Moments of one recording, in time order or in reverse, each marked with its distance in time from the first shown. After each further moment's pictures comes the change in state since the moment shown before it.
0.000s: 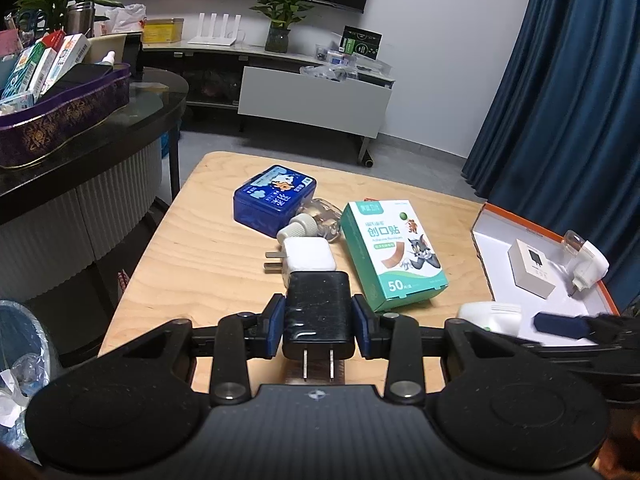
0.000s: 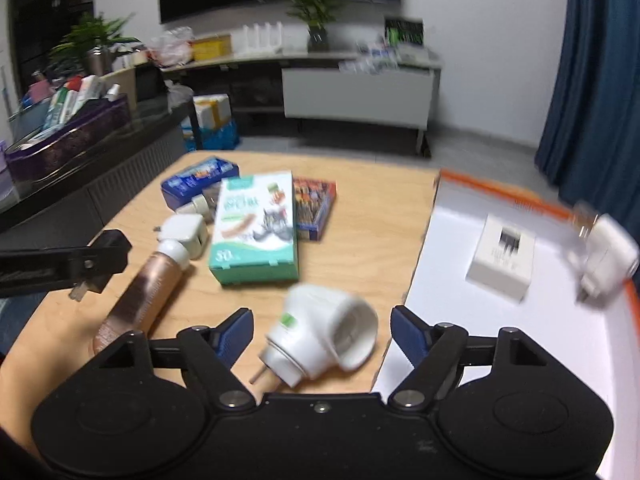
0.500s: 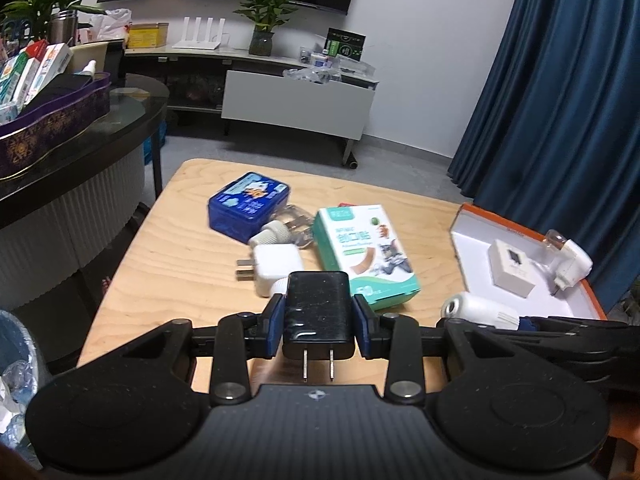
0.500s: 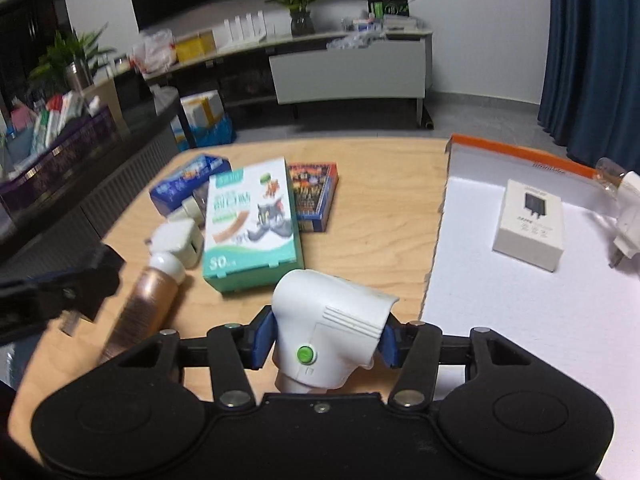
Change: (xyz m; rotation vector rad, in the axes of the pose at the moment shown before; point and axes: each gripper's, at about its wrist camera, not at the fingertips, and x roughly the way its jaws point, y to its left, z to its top) left arm -0.004 -0.019 0.005 0.018 -0.009 -0.042; right arm 0.006 -0.007 0.009 0.087 -0.003 0.042
